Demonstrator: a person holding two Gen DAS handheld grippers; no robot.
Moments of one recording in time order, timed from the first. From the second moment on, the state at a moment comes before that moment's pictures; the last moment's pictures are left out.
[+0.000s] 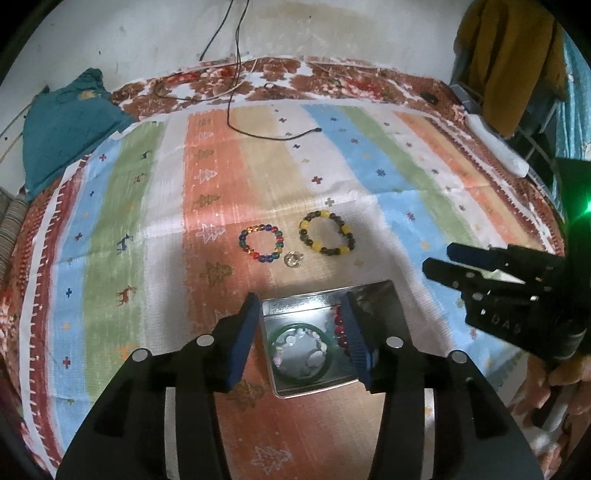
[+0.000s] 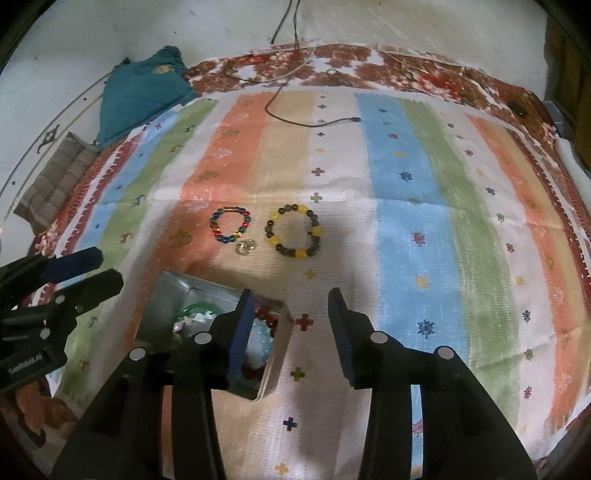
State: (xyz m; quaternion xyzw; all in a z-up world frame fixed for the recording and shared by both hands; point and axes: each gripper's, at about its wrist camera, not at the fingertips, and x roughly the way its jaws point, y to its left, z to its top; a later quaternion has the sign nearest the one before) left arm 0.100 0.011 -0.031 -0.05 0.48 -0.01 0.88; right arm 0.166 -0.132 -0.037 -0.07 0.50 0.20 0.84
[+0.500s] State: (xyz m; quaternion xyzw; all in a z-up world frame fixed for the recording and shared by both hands) left arm 0.135 0.010 -0.045 -0.04 0.50 -0.02 0.87; right arm 0.200 -0.132 -0.066 -0.08 0.54 0.18 0.82
